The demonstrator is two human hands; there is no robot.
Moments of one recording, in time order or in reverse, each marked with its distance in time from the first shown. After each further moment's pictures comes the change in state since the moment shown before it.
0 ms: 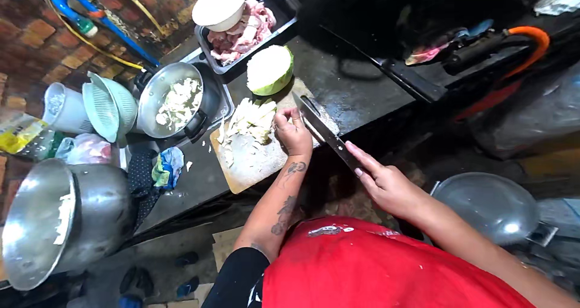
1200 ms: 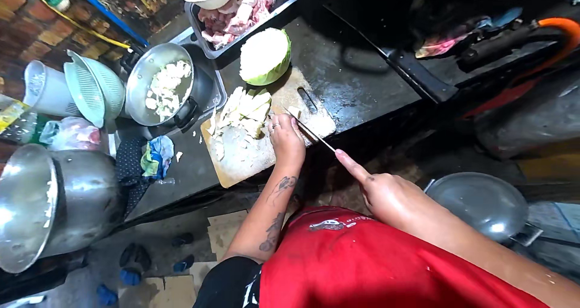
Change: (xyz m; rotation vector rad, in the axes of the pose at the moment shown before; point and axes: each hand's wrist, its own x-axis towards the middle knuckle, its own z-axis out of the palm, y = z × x) left_hand -0.013 0.008 -0.025 0.622 -0.383 -0.026; right_hand 0.013 -0.047 -0.033 -0.541 -0.478 0.307
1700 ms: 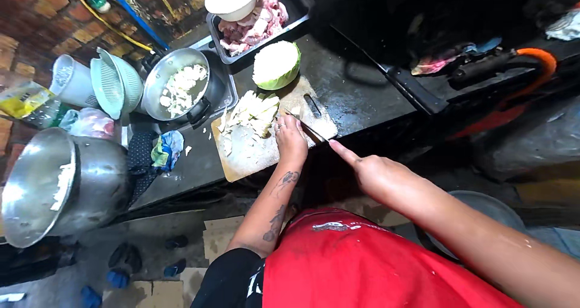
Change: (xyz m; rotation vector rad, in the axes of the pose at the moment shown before) left_hand 0.004 0.003 -0.007 0.016 -0.069 -0.054; right_hand 0.011 -0.015 -0.026 -0.092 -0.010 0.024
